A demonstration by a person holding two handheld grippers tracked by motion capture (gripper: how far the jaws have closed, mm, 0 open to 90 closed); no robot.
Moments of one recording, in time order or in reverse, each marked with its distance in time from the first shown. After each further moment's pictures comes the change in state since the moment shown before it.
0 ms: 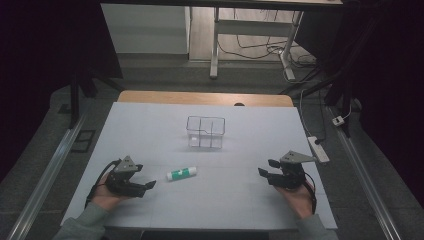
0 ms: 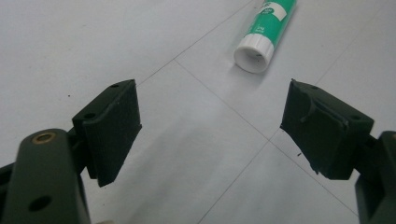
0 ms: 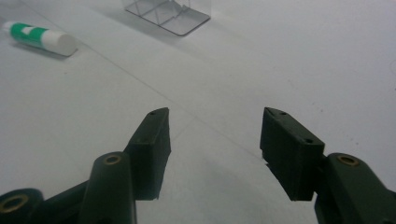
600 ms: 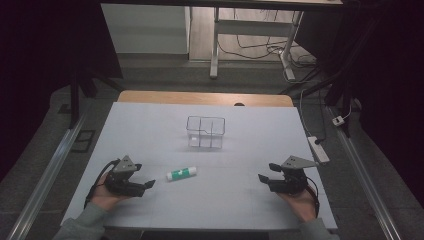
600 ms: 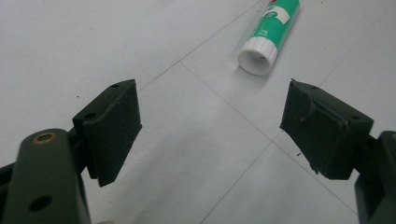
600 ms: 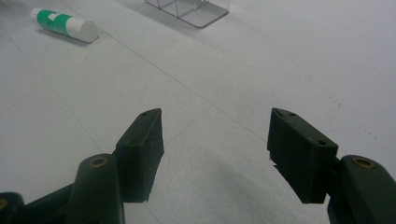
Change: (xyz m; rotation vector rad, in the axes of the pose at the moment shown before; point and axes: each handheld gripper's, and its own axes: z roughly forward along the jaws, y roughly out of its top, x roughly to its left) left arm -0.001 0.001 -0.003 -0.011 0.020 0.000; right arm 0.003 -0.009 -0.004 0.004 0.045 -0.039
